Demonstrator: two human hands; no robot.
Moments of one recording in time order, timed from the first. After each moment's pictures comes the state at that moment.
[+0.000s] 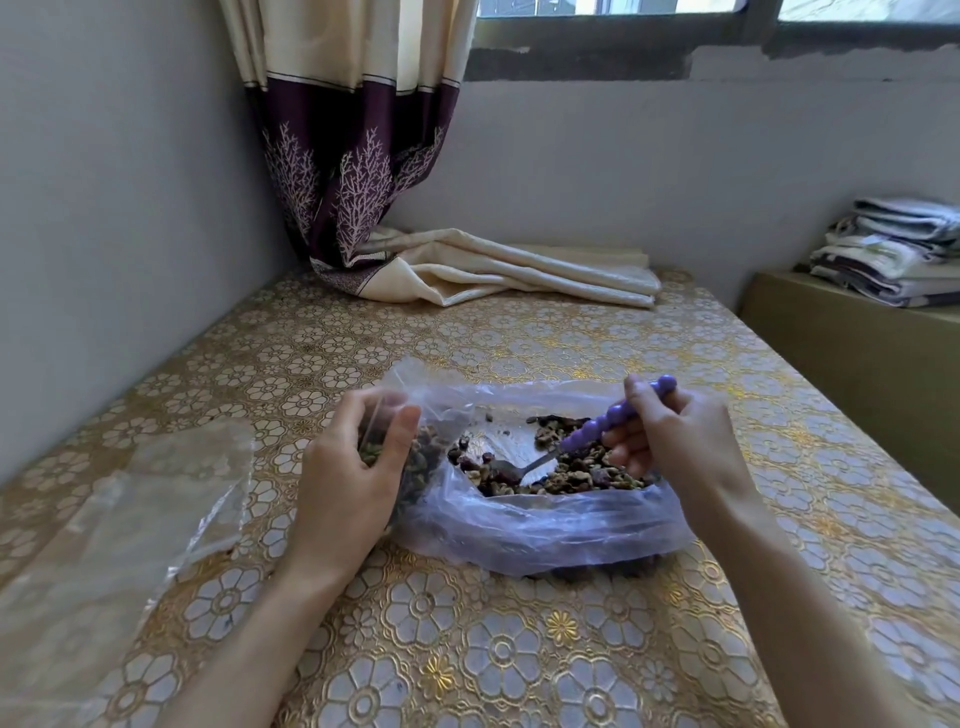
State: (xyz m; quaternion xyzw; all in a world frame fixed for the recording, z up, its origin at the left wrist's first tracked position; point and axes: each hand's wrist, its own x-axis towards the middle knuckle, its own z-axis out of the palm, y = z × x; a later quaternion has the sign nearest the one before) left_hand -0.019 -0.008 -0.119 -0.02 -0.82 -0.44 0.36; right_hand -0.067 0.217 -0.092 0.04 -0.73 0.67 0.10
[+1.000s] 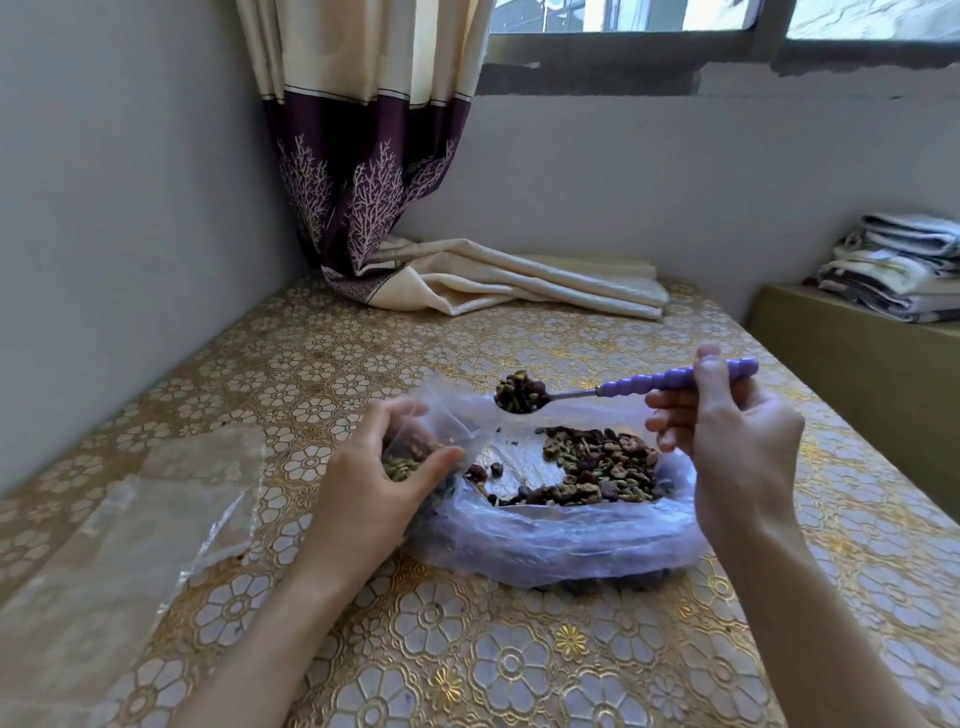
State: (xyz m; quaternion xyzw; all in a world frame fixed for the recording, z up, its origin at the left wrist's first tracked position) left_hand -0.017 -0.010 -0.117 -0.03 -0.85 -0.44 0.28; right_hand -0.063 0.215 -0.079 0.02 -0.60 0.76 0.24
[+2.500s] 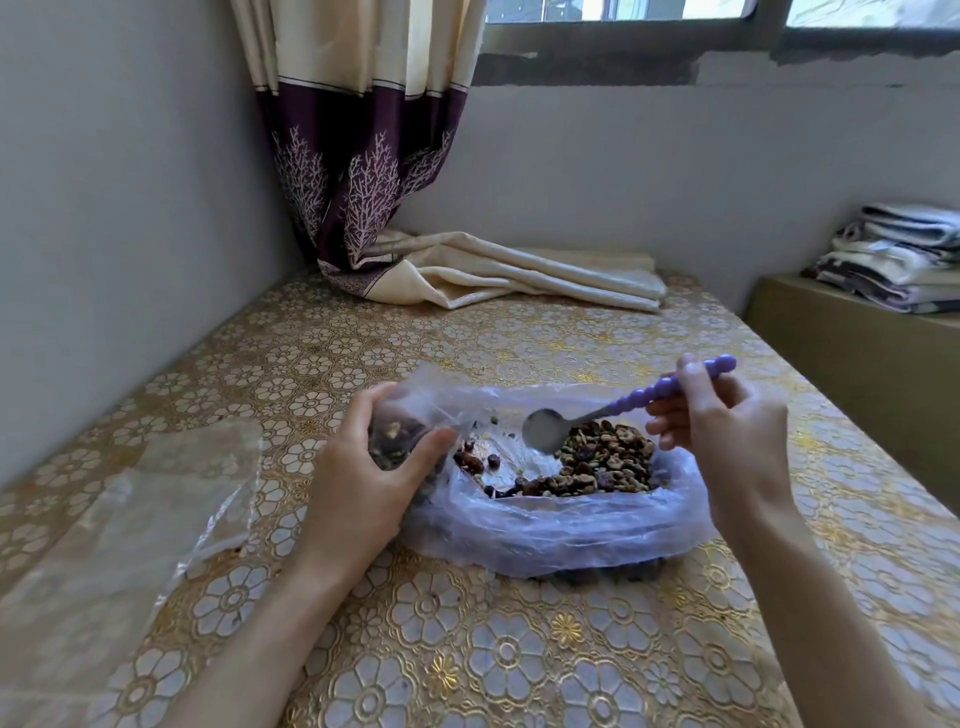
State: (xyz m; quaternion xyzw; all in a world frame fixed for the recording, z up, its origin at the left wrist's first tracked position) left_hand -0.019 -0.010 -0.120 -0.01 -0.83 -0.45 0.32; right_hand -0.074 0.230 -0.093 0.02 -0.69 0.69 0.22
